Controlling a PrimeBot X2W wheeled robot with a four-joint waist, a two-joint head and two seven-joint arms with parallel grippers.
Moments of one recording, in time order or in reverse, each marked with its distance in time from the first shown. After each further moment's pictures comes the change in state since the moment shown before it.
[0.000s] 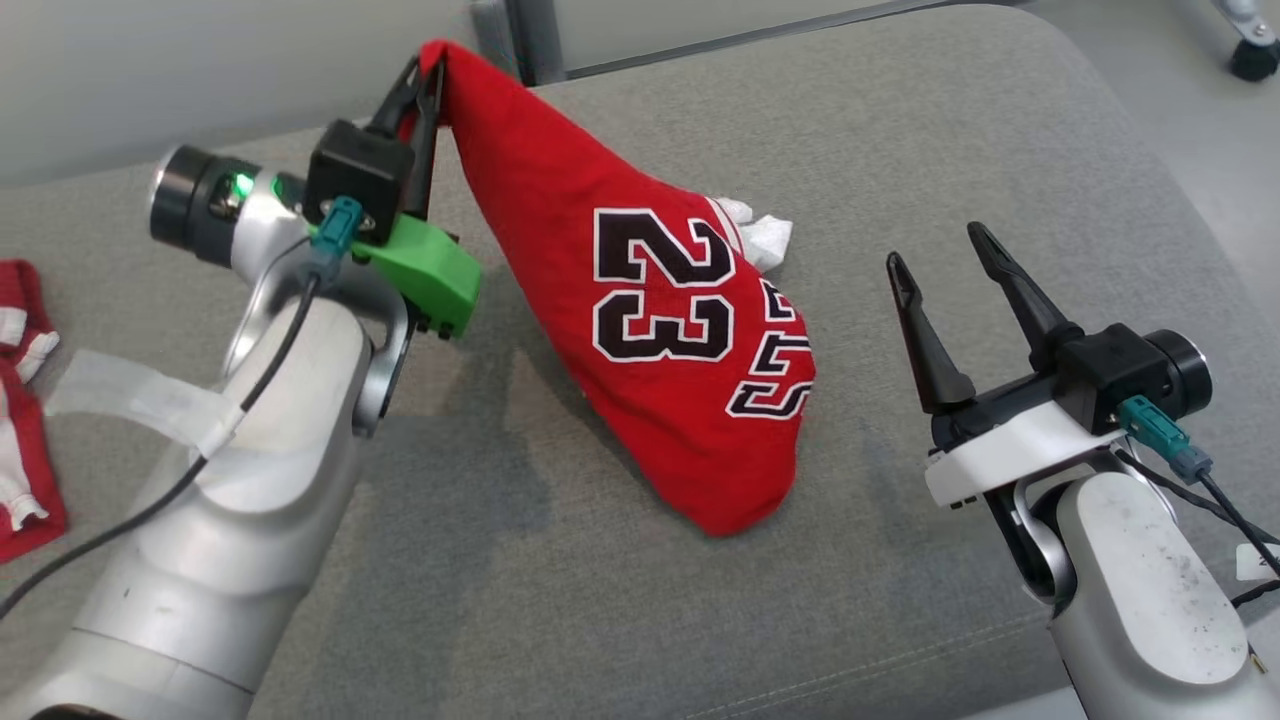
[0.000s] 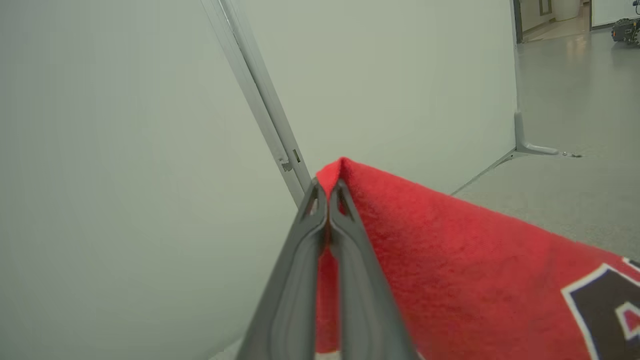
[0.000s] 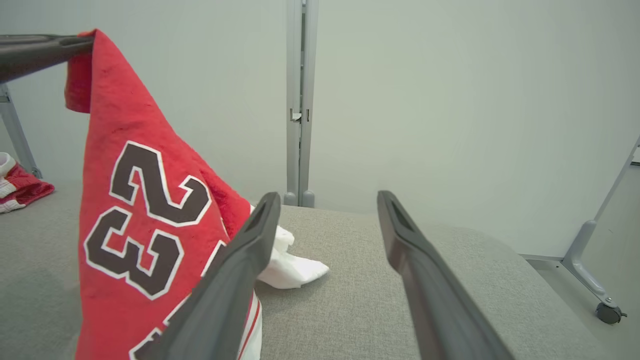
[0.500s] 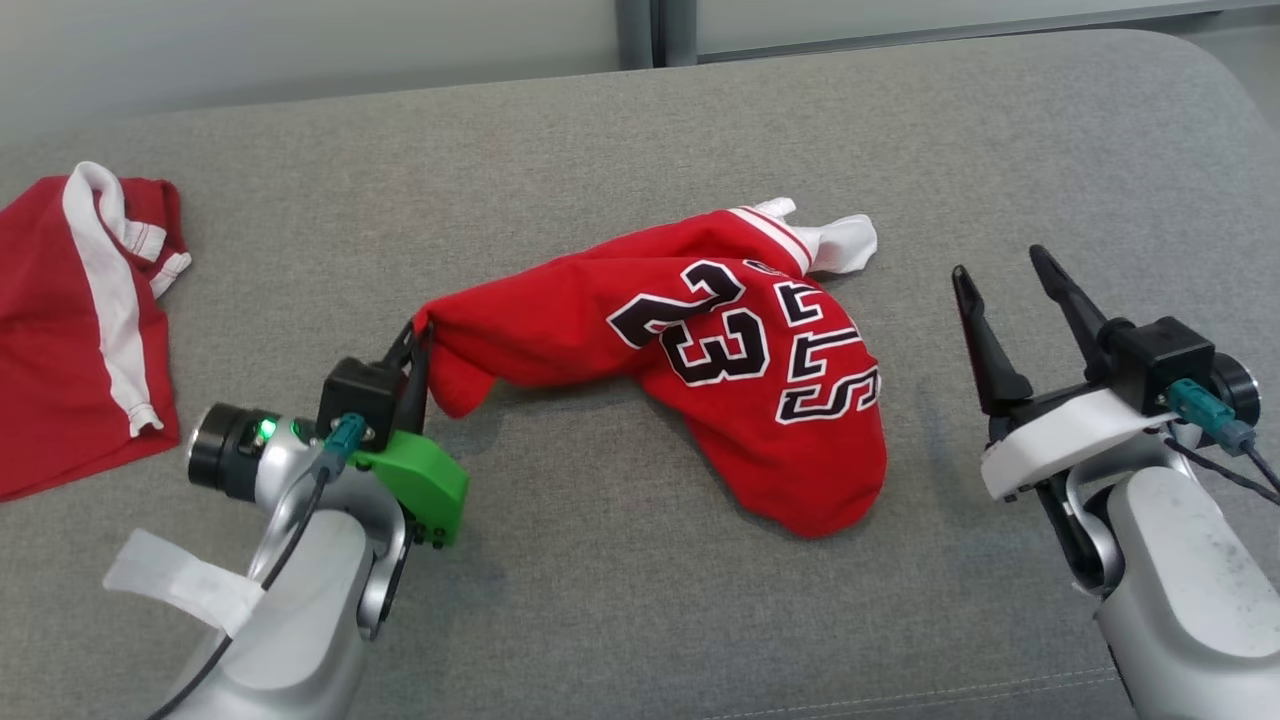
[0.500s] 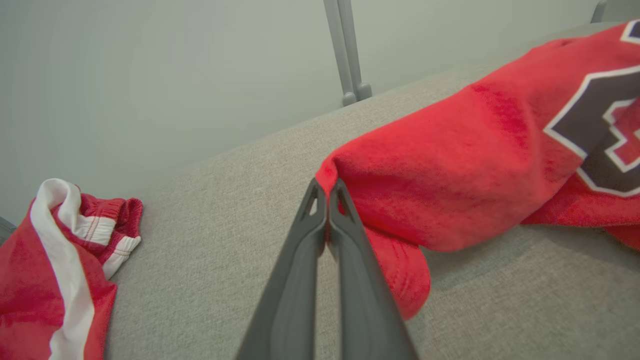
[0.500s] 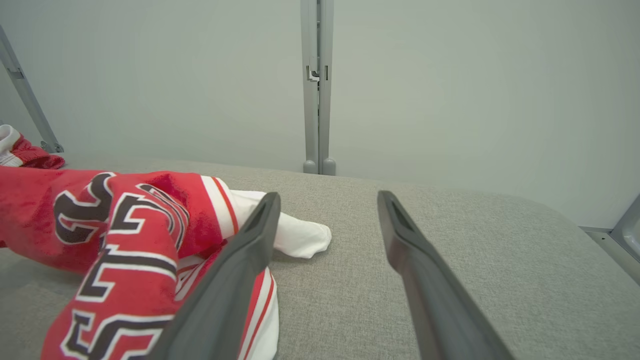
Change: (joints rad) left arm 0.323 0.004 0.057 0.032 -0.016 0.000 -0.010; right arm -0.025 -0.046 -0.053 0.154 0.062 0.012 0.001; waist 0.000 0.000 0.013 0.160
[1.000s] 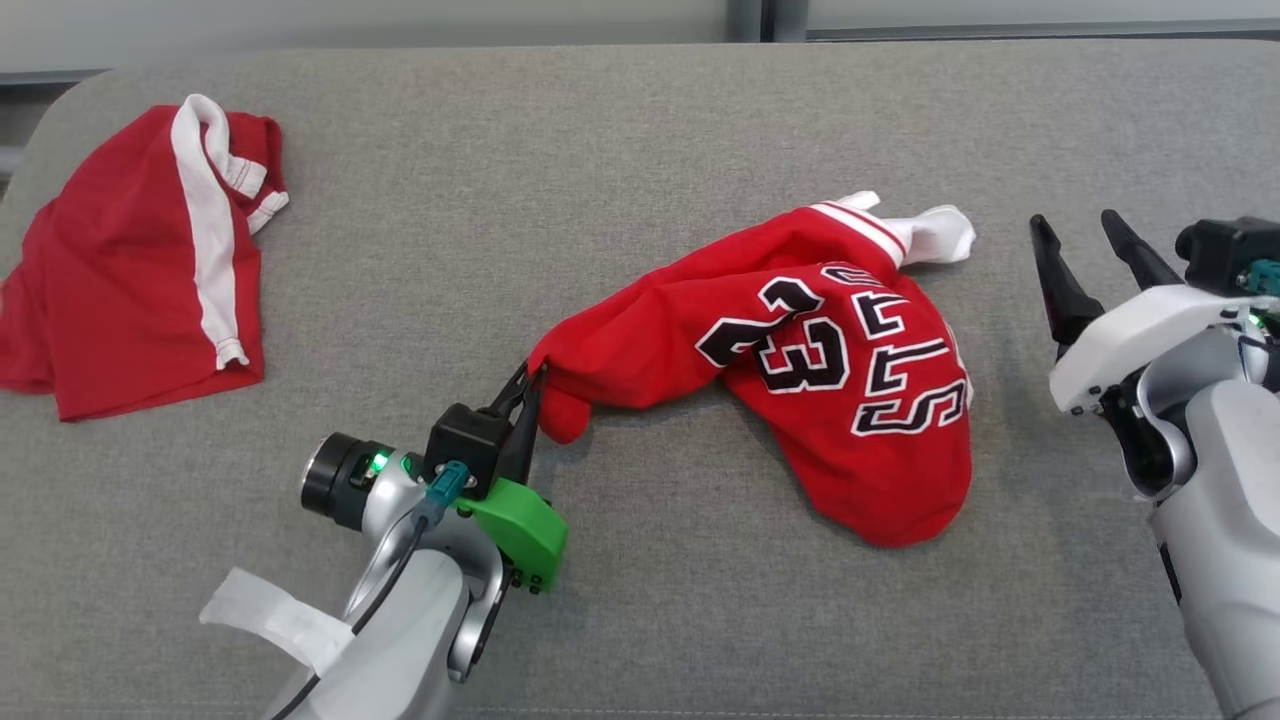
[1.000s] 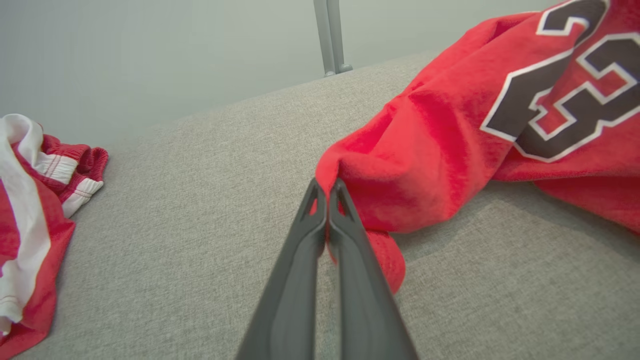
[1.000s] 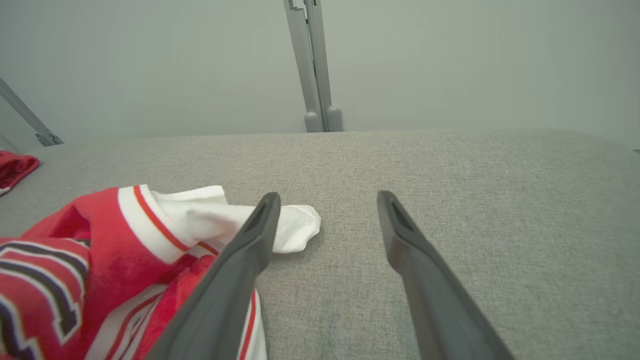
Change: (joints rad) left arm 0.077 -0.084 -0.079 -0.072 -0.007 0.000 -0.009; right arm -0.189 -0.066 -0.073 0.239 0.164 0.027 0.193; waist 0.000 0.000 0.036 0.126
